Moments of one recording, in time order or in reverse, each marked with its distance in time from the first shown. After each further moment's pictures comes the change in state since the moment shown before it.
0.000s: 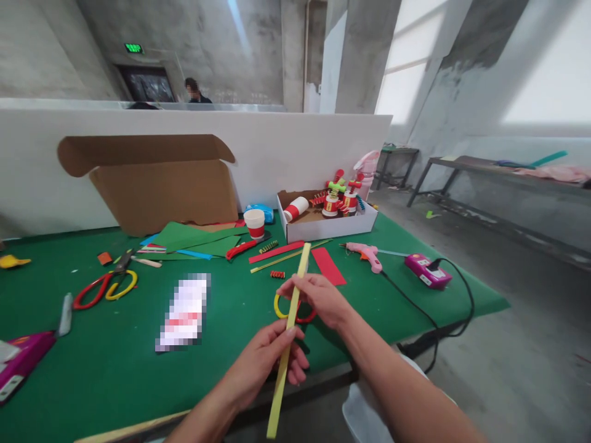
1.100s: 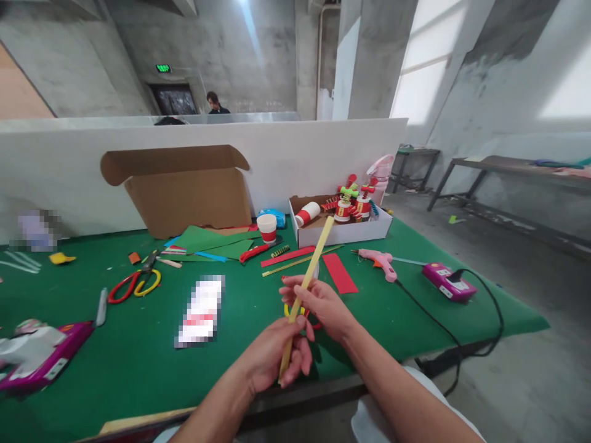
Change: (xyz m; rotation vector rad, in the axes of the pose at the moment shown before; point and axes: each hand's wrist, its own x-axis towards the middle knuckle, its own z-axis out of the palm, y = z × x) left_hand 0.015 0.017 0.001 -0.027 -0.099 -0.066; right_hand -0.002 -0.002 0.010 0.047 -0.075 -0.078
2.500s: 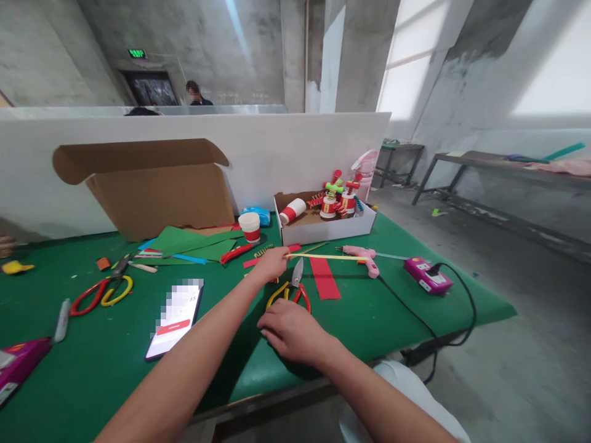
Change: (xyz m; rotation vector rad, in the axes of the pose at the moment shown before) left_hand 0.134 0.092 -0.048 1.641 0.474 0.192; right_hand -0.010 0.019 -0.002 -1.456 -0.348 -0.461
